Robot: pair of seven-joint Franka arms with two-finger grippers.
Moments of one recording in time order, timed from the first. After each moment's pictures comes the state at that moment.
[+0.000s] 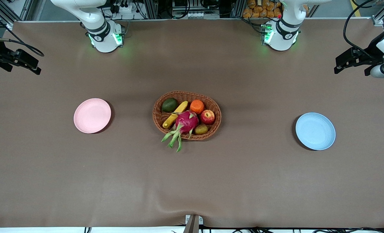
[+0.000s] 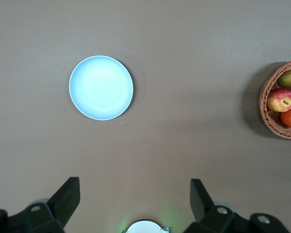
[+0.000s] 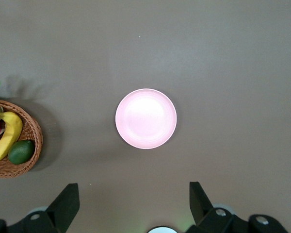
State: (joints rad) left arm -0.03 -0.05 -0.04 -1.56 -0.02 1.45 0.00; right arm 0.03 -0.12 -0.01 -1.62 -0.01 1.47 0.14
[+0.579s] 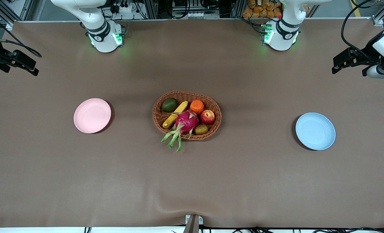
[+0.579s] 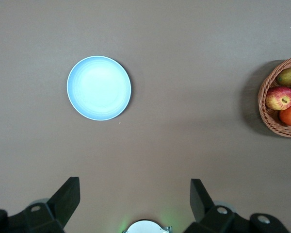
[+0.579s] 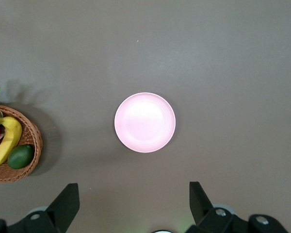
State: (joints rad) left arm -0.03 -0.05 -0.05 -1.56 -0.02 1.45 0.00; right arm 0.02 -0.12 -0.01 -1.63 -0.01 1.49 0.14
